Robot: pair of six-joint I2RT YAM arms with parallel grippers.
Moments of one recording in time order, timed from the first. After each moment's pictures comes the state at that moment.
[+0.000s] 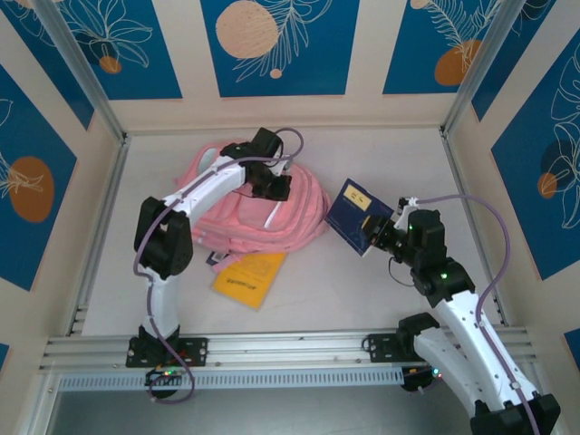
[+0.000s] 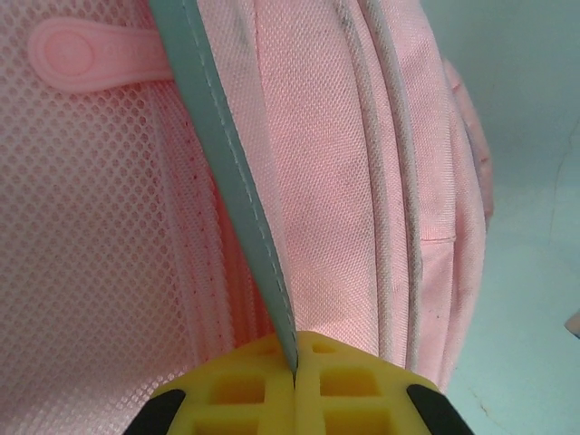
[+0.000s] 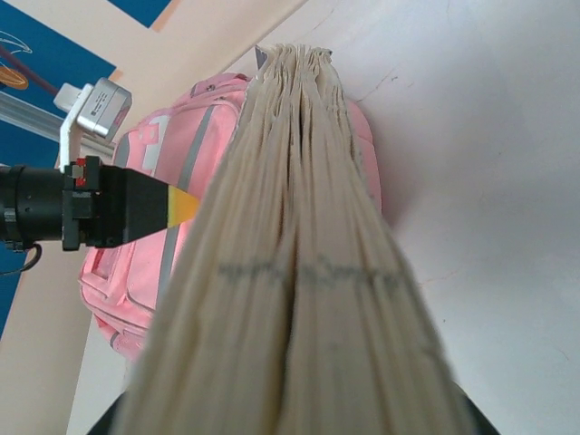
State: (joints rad) left arm -0.56 2.03 1.83 -0.93 0.29 -0.26; right arm 0.26 0.66 0.62 -0.46 -0.22 0.74
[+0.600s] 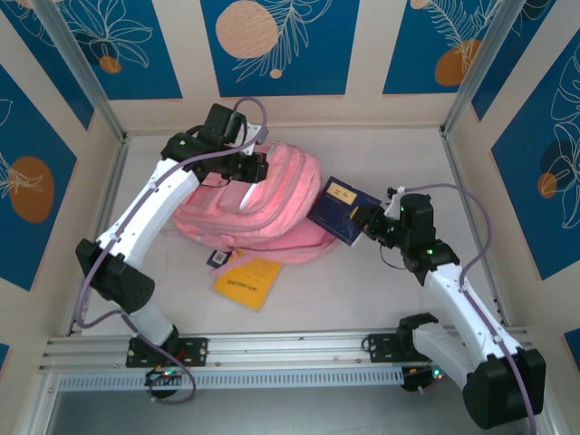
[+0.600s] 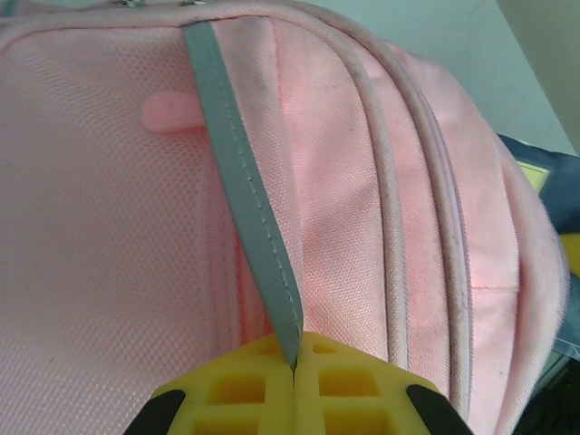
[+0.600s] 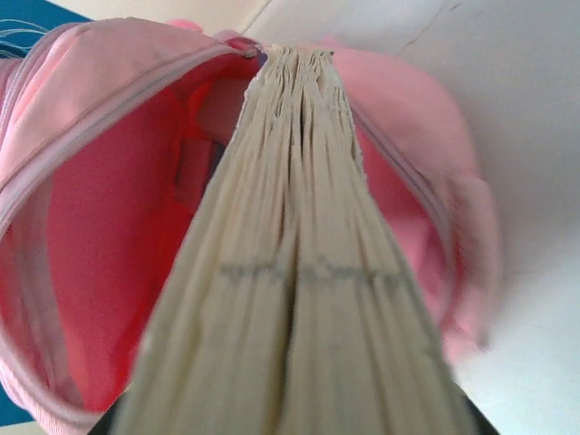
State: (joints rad) left arm -0.53 1.66 1.83 -1.04 0.26 -0.22; right arm 0.21 0.92 0.62 -0.21 -0.46 0.90
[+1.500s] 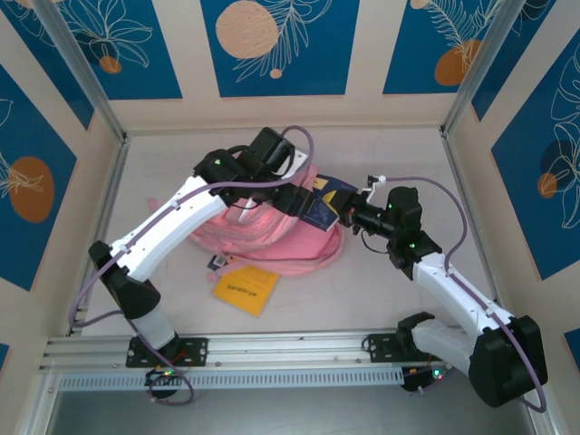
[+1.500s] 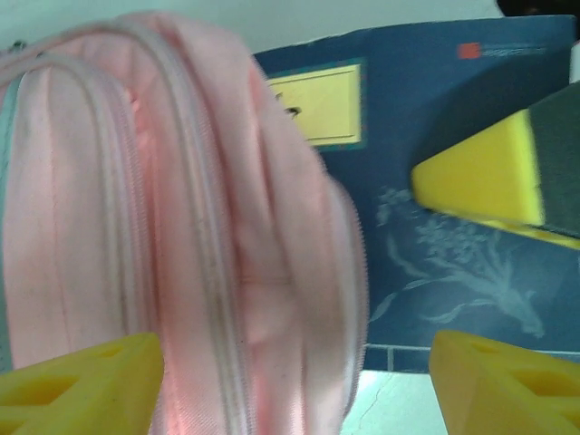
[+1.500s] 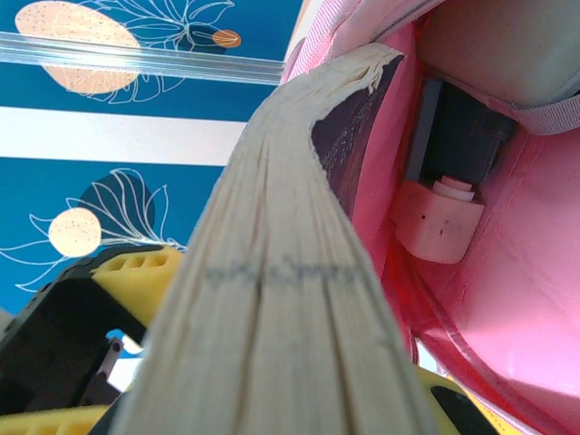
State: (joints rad) left arm -0.86 1.70 1.93 -1.14 0.00 -0.19; right arm 0.35 1.02 0.62 0.22 -0.61 1.35
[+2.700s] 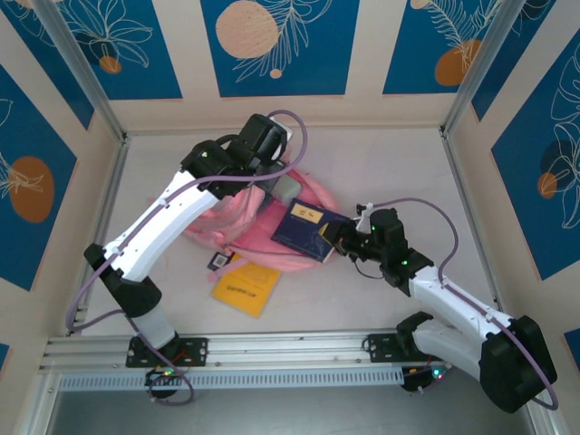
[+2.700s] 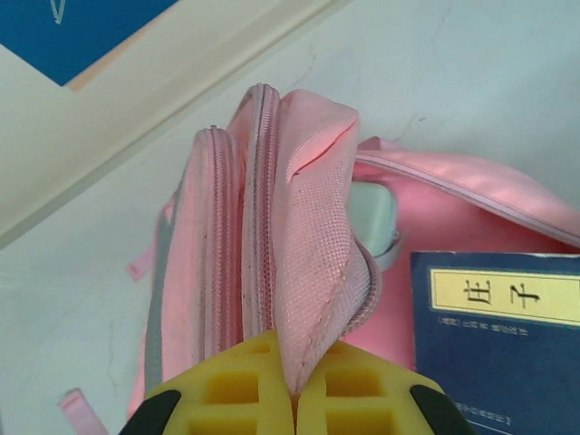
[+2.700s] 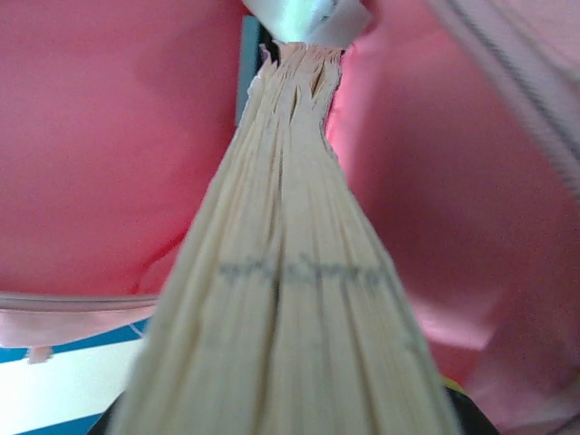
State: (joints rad) left arm -0.83 1.69 2.04 -1.18 -0.42 -0.04; right arm 0.49 0.97 0.46 0.06 -0.43 1.19
